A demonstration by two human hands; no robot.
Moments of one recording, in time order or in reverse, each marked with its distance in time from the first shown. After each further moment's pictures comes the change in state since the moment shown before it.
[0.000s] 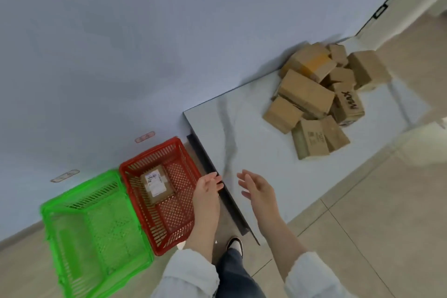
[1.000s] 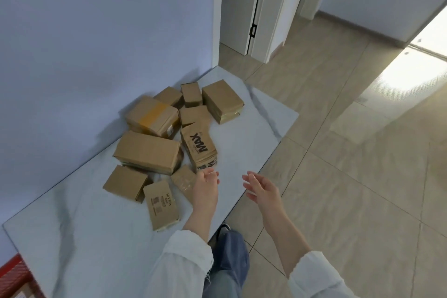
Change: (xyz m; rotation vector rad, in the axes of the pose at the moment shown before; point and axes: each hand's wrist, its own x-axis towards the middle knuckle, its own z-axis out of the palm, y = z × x) left_hand -0.050 0.027 0.584 0.301 -0.284 0.131; right_hand 0.176 -0.026 -0.550 0.380 0.292 0.009
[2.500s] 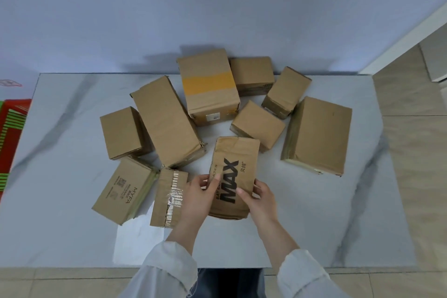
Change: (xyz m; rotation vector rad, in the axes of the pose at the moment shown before) left_hand 0.260 -0.041 0.071 -0.100 0.625 -0.422; right_hand 0.378 0.020 0.096 -0.821 -0.610 0.161
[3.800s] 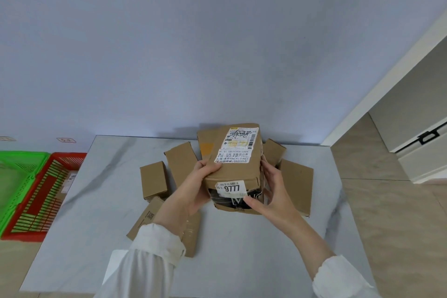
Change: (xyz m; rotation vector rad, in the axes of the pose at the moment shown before) left_hand -0.151 0.165 -0.138 -0.783 -0.486 0.079; right_hand -0.173 -0.162 -0.089 -0.081 -0.337 -0.784
